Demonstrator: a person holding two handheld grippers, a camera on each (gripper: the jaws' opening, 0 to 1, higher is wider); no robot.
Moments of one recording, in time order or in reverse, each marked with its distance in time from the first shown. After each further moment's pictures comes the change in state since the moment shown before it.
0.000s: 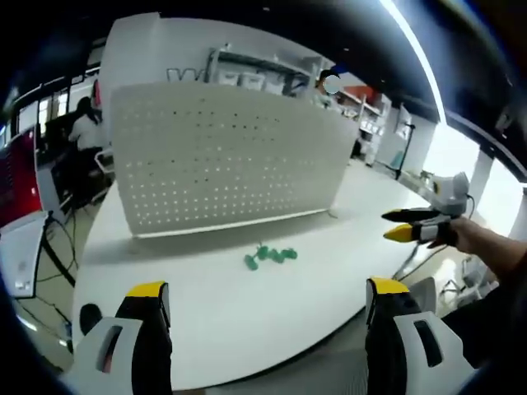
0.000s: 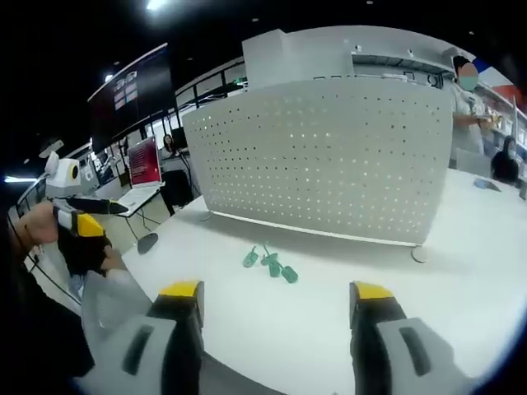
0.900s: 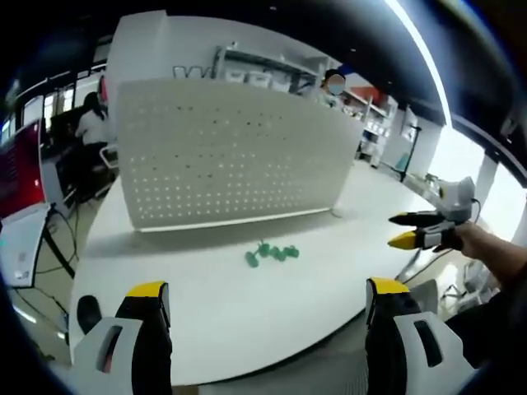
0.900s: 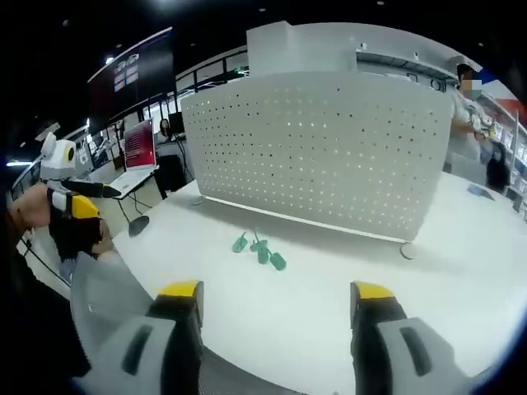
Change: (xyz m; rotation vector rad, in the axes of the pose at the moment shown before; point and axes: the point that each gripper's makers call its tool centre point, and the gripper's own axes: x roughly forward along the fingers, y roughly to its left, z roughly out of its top) left arm 0.005 -0.003 -0.005 -0.033 -0.001 0.018; right arm -0.008 -0.013 -0.017 -0.047 0.059 -0.054
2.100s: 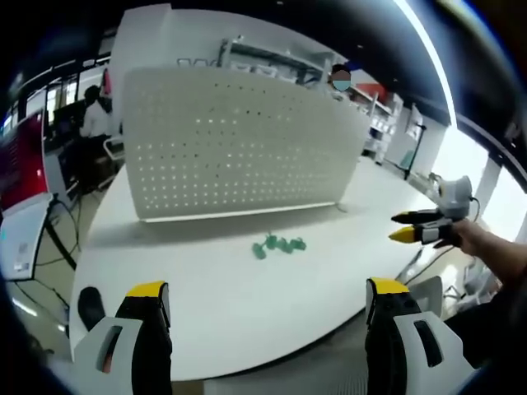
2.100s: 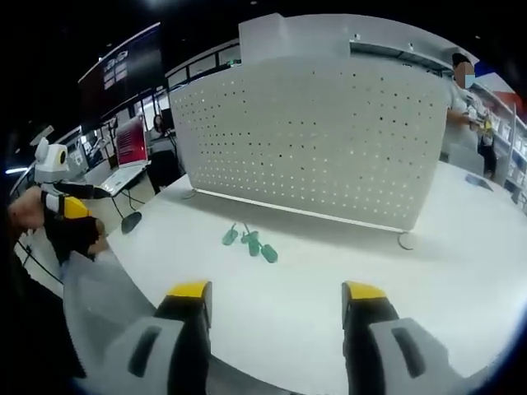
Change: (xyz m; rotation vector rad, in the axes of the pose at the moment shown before) left arm 0.001 0.017 -0.012 -0.031 0.039 0.015; right arm 0.022 -0.018 -0.012 0.030 0.047 -0.008
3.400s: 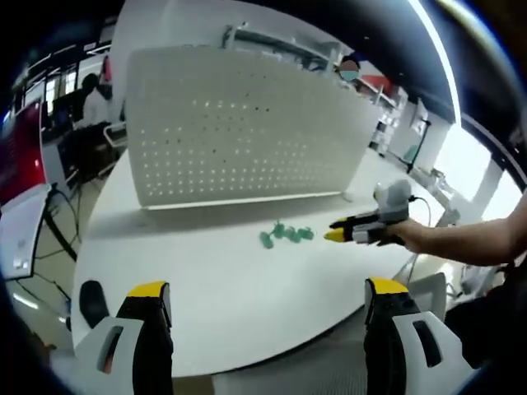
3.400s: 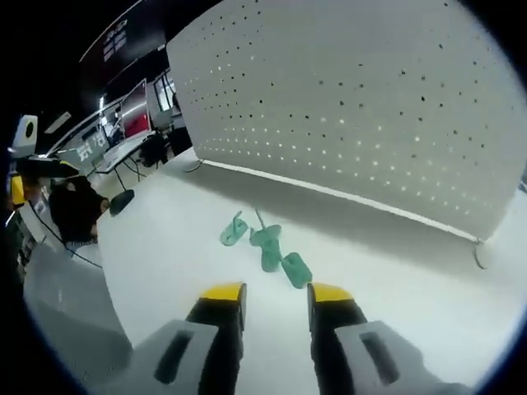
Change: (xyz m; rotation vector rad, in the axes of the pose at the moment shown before) left arm 0.008 0.021 -0.010 -0.023 0.079 0.005; right arm 0.165 0.034 -0.029 -0.088 0.135 0.162
